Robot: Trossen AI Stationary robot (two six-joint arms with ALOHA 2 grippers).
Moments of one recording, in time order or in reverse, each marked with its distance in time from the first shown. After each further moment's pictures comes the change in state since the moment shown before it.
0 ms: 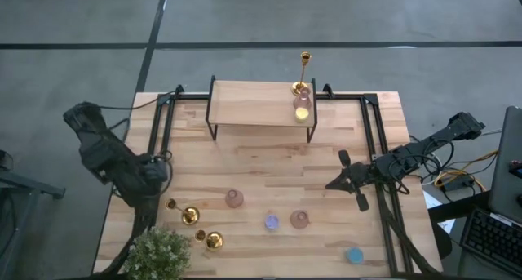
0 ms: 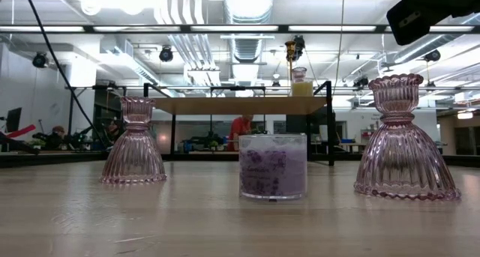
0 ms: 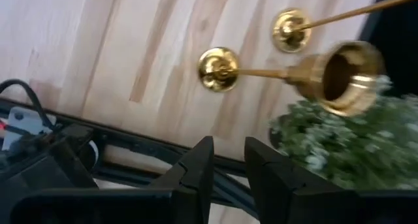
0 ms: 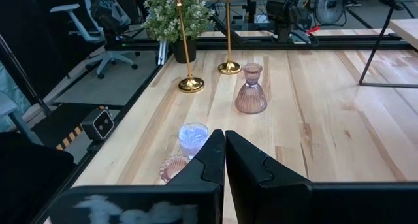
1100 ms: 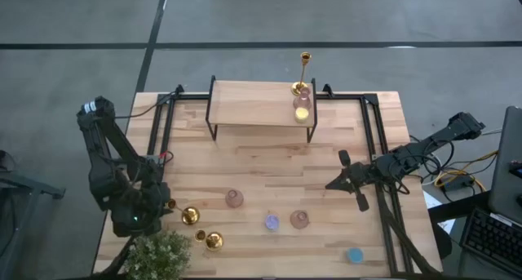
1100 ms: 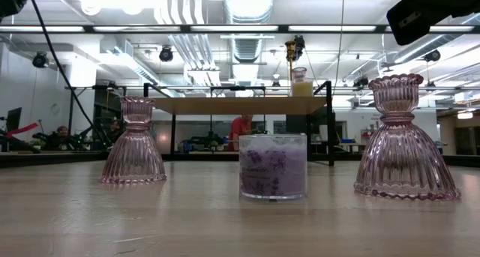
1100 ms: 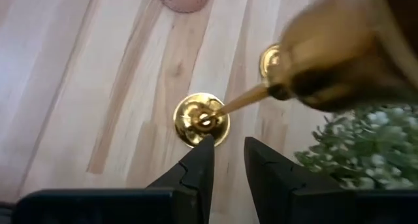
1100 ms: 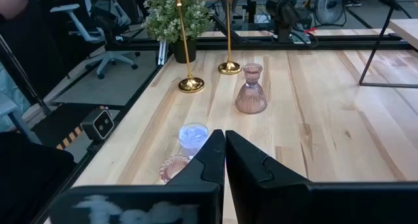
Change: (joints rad) left arm -0.334 0.003 -0.349 0.388 -0.368 -0.197; right arm 0.000 0.000 0.000 0.000 0.000 0.000
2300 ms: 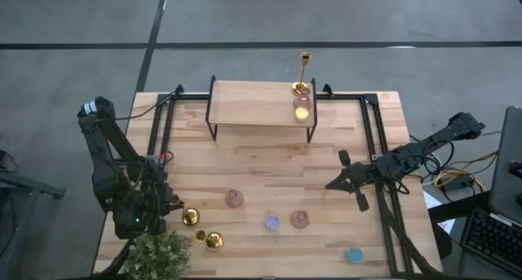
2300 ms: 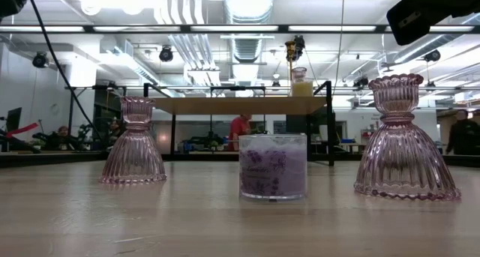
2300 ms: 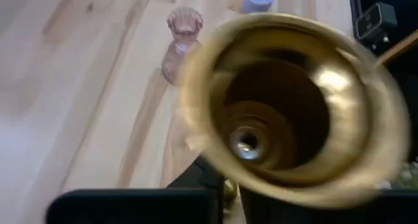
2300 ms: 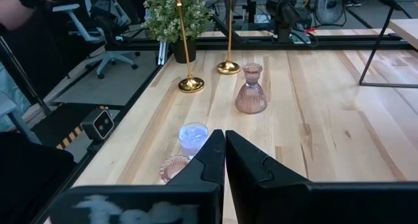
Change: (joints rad) left arm -0.001 0.002 -0.049 0.115 -0.259 0.130; right arm 0.000 0.000 0.000 0.000 0.000 0.000
